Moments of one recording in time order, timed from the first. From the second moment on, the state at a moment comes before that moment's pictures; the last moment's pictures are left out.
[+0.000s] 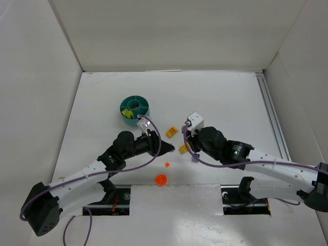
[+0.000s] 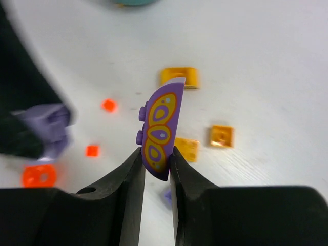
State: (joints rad) left arm -0.77 0.89 0.38 0.36 0.37 -0.82; right arm 1.08 1.01 0.76 -0.25 0.31 0.13
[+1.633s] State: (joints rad) left arm -0.28 1.59 1.13 0.00 0.08 -0.44; right arm 0.66 1.12 0.82 -0.25 0.18 -0.09
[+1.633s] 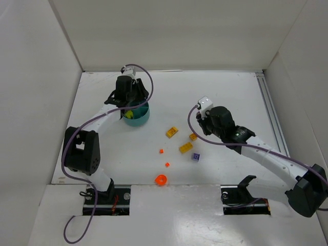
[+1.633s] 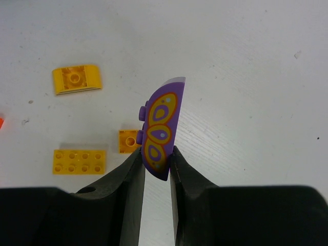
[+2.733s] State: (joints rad) left arm -0.28 1.66 1.17 -0.09 -0.02 -0.36; right arm 0.61 1.15 0.80 -0.22 0.14 -0.10
